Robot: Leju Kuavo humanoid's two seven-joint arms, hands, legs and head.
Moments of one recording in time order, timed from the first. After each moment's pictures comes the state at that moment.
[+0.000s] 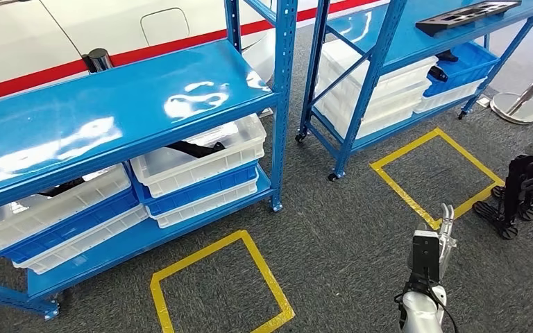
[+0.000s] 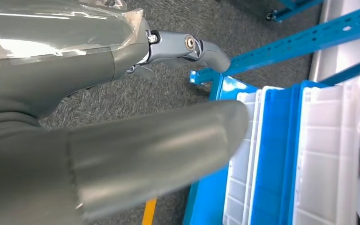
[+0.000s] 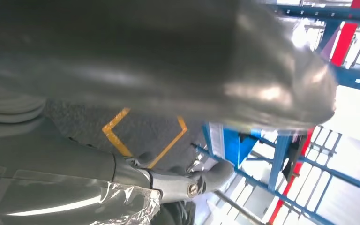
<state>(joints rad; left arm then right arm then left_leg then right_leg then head) -0.03 -0.16 0.76 -0.68 -0.11 0.13 -0.70 -0.09 0.02 -0.34 -0.72 0.19 -0.40 -0.70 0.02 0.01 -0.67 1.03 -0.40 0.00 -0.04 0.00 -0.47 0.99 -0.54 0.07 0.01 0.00</state>
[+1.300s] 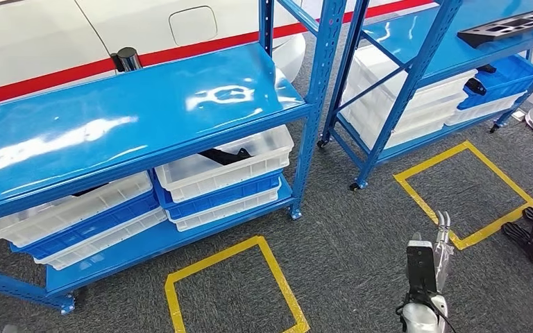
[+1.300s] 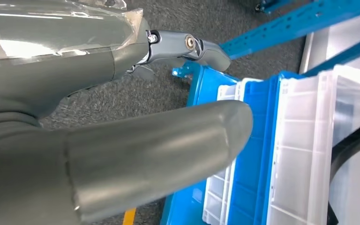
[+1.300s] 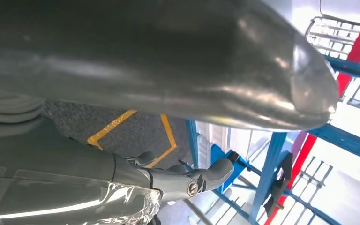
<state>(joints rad) -0.05 -0.16 0.68 -0.66 -0.10 0.13 -0.70 -0.04 0.05 -0.37 -0.76 0.30 -0.38 -0.70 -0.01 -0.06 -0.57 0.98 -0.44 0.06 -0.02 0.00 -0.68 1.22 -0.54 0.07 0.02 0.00</state>
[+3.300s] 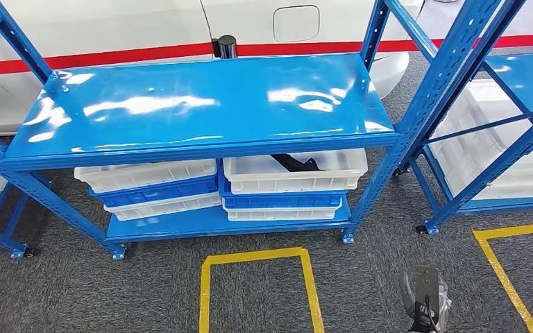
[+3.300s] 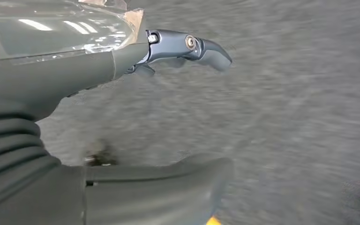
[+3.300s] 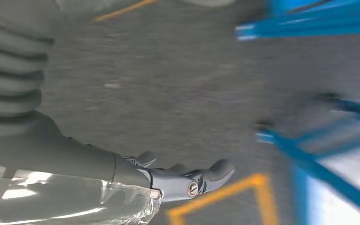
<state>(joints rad) -0.07 -0.06 0.79 -0.24 -0.10 0.27 -0.36 -0.10 0.02 -0.58 -0.30 0.31 -0.38 -0.39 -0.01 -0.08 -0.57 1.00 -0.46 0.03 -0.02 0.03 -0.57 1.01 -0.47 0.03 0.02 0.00</state>
